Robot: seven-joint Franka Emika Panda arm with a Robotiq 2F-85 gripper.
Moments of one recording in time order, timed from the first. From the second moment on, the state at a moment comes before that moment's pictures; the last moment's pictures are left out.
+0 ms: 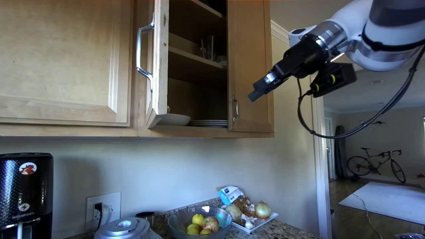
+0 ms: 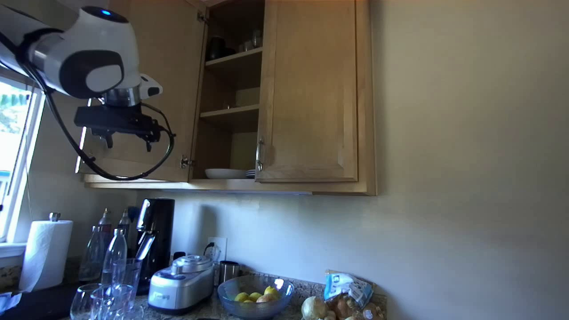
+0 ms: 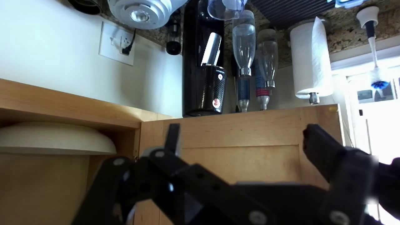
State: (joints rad) arm 0.57 -0.88 -0.05 -2.45 0.36 2.52 -0.50
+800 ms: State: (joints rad) arm 0.58 -0.79 -0.05 -2.39 0.36 2.54 -0.50
